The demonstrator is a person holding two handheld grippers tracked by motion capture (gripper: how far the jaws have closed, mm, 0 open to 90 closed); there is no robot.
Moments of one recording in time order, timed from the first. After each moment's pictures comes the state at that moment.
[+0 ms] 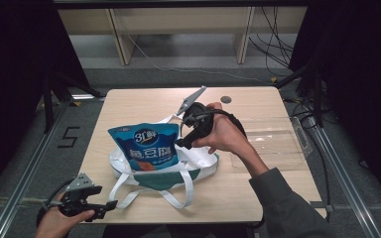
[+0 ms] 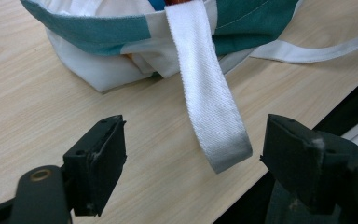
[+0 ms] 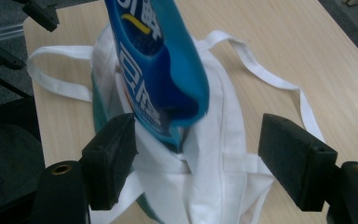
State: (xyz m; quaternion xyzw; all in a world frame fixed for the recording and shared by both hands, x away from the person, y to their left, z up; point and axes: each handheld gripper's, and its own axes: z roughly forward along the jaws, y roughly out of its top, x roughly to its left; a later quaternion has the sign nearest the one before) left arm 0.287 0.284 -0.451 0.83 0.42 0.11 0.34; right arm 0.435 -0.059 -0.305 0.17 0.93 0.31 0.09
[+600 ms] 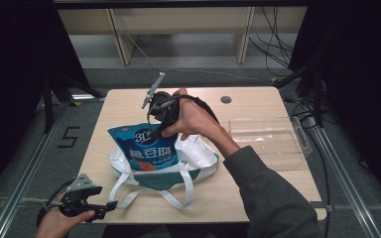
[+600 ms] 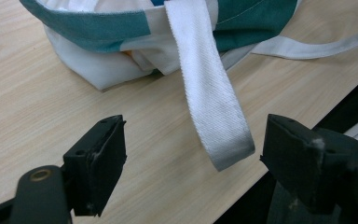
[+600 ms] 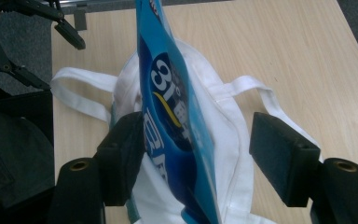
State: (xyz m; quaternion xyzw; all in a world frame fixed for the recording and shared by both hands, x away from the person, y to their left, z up) left arm 0.287 0.283 -0.454 0.83 0.42 0.12 0.34; right arm 0.449 0.013 -0.280 0.09 0.96 0.27 0.06
